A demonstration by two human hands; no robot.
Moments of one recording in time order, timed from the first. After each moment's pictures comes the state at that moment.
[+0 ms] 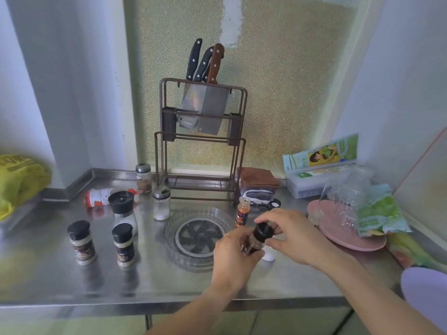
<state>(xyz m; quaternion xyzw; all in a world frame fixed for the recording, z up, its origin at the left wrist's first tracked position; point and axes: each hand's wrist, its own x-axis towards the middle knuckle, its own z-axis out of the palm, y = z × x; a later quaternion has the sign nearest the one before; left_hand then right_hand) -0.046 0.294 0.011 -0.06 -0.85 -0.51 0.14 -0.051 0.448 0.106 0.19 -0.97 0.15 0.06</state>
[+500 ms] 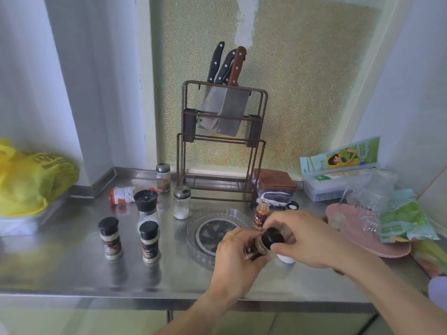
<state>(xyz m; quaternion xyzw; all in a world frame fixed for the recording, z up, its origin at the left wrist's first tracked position) -0.021 0.242 0.025 -0.11 -0.83 -0.51 0.19 -0.030 0.405 0.138 0.20 -0.97 0.10 0.00</state>
